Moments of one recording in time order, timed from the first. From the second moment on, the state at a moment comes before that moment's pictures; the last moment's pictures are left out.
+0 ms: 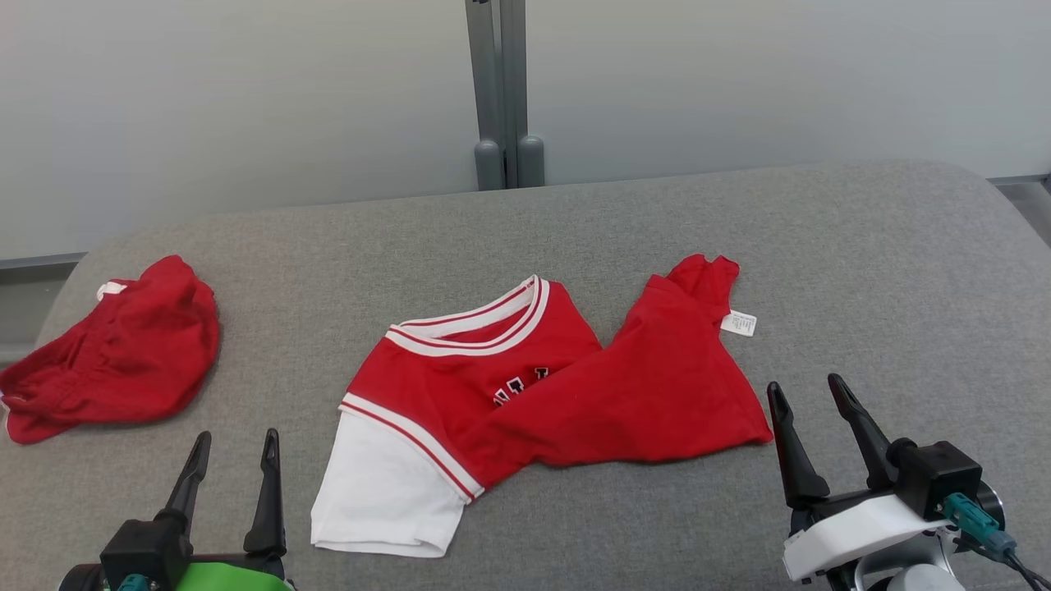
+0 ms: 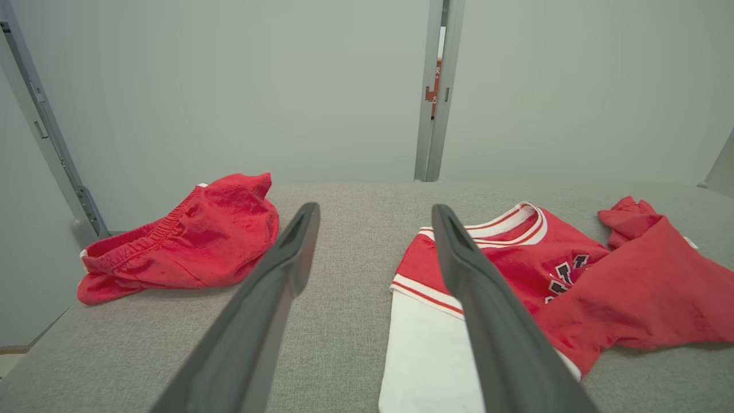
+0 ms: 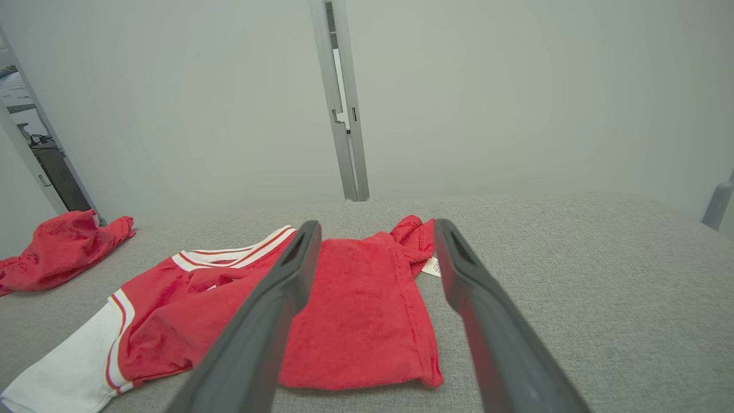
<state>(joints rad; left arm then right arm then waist) 0.07 0.13 0.00 0.18 -0.22 -0.12 -0.26 0.02 -0.11 0.11 0.15 0.24 0.13 -0.26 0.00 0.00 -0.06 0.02</state>
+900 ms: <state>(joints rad) 0.06 0.14 0.01 0.20 -0.22 -0.13 -0.26 0.02 -0.11 0.10 0.15 0.24 0.13 -0.26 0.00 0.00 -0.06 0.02</state>
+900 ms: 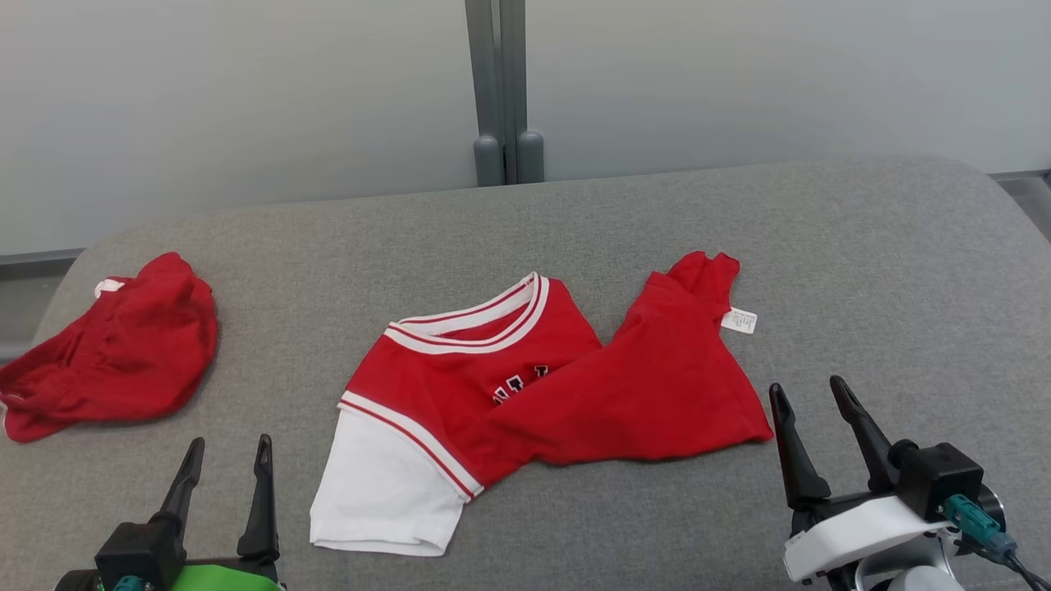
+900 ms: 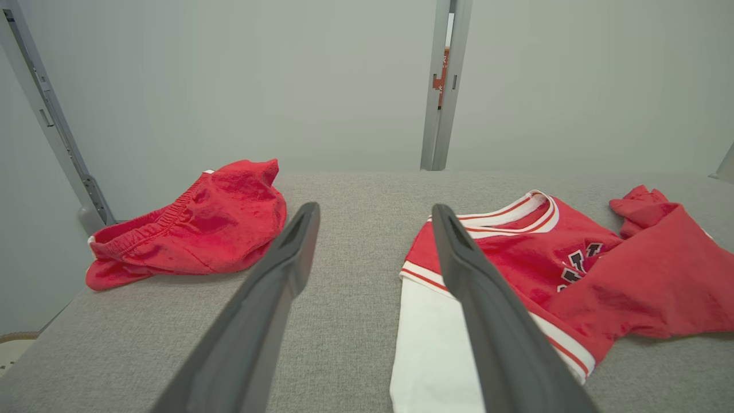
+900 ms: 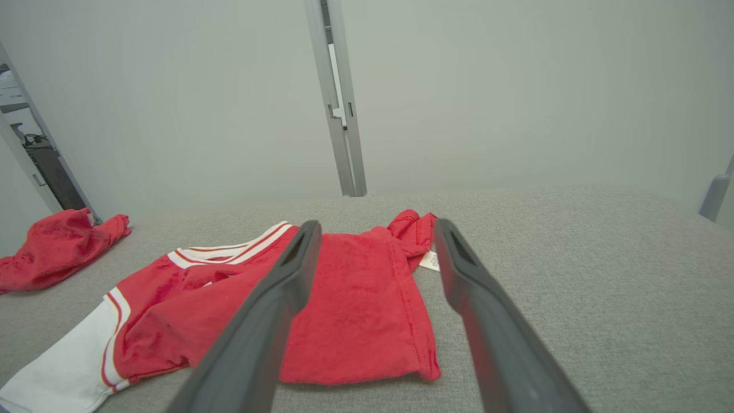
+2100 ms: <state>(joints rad) 0.00 0.15 -0.13 0.48 -0.25 -0.13 -0.26 -0.14 -0.15 0.08 0.47 0.24 0.13 -0.26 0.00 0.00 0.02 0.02</state>
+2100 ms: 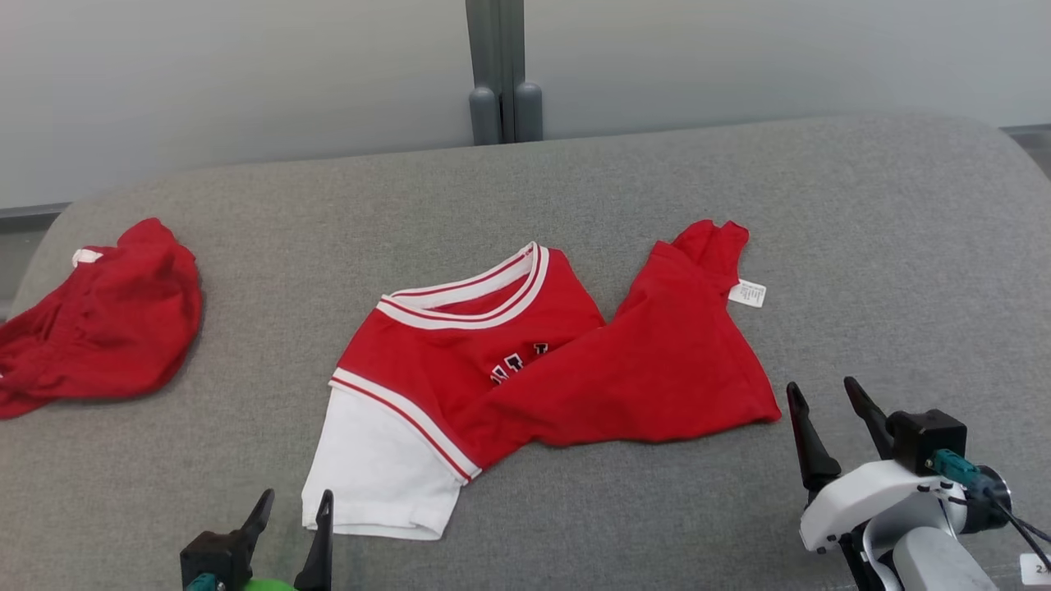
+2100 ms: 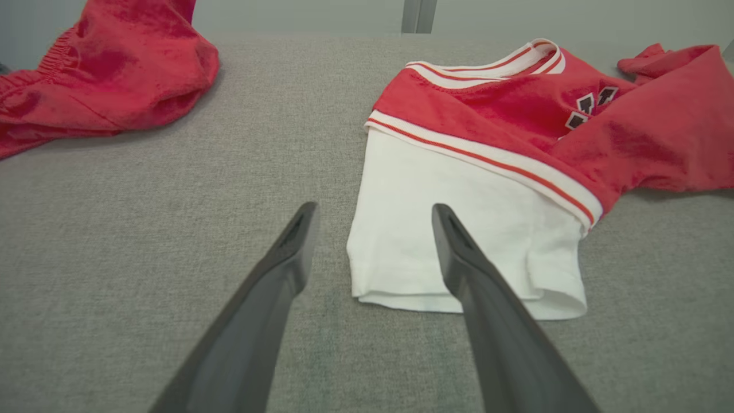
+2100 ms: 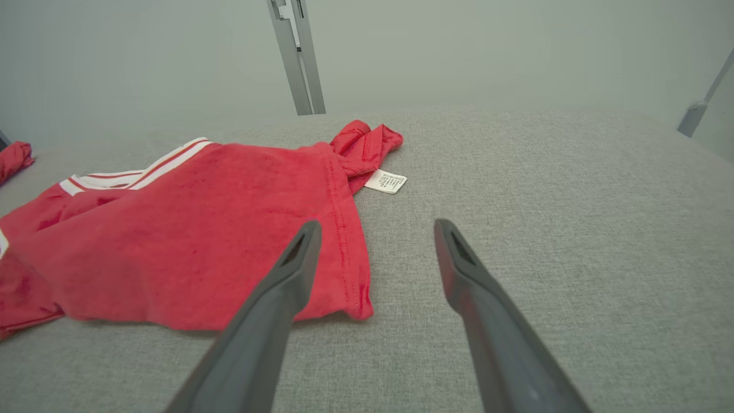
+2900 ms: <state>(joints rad) -0.18 0.15 -0.29 0.74 -0.37 -0.13 -0.27 -0.33 -0.09 0.12 0.79 0.27 0.13 -0.27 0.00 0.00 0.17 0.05</state>
